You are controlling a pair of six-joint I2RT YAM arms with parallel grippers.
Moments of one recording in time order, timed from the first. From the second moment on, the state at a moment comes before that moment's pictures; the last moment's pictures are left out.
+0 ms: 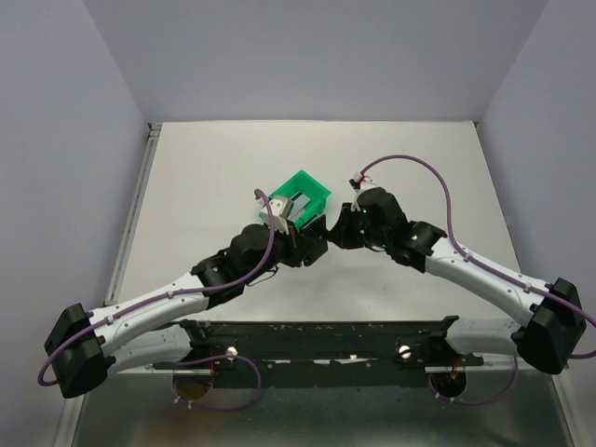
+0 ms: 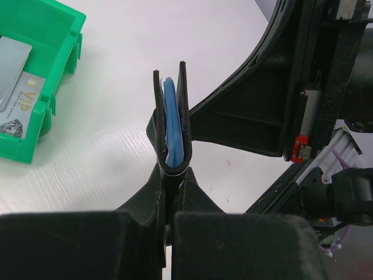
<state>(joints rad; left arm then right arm) -0.95 1.00 0.64 0.09 -0.14 -0.58 0.79 1.23 0.93 -0.31 0.02 0.59</state>
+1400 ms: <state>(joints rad) -0.96 1.42 0.66 0.02 -0.07 -0.58 0.78 1.25 0.71 -0.56 0.07 0.73</state>
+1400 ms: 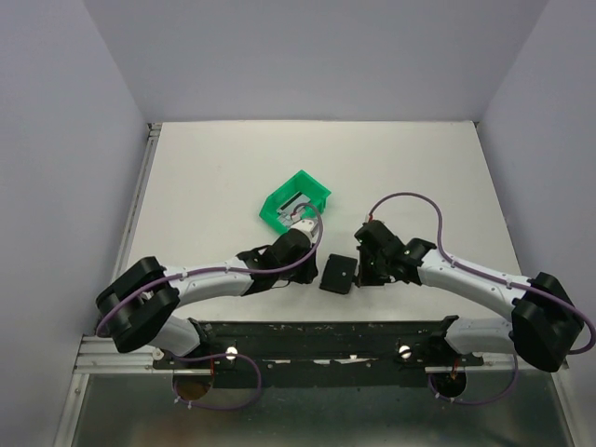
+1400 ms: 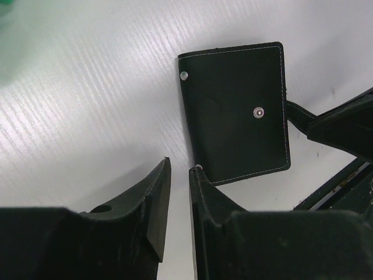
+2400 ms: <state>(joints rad) -0.81 1.11 0.66 -0.10 -0.19 -0.48 0.74 1.24 0.81 -0.65 0.22 0.68</state>
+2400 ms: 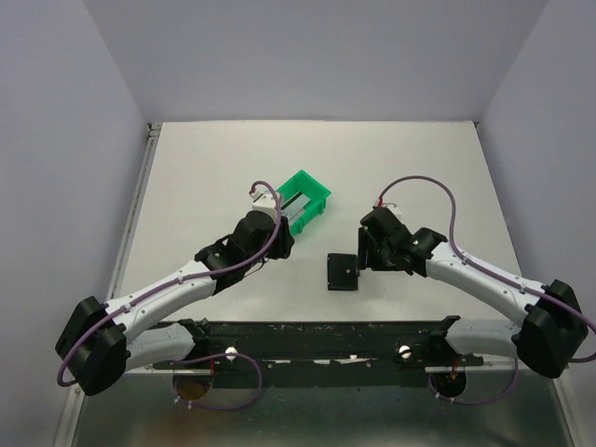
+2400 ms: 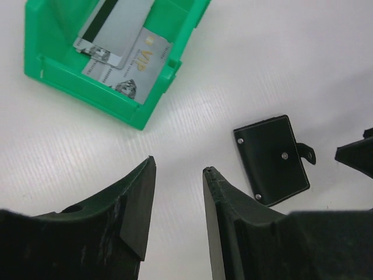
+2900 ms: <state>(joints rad) -0.66 1.09 0.69 -0.11 -0.19 -0.45 0.73 1.13 0.86 -0.75 0.32 0.66</state>
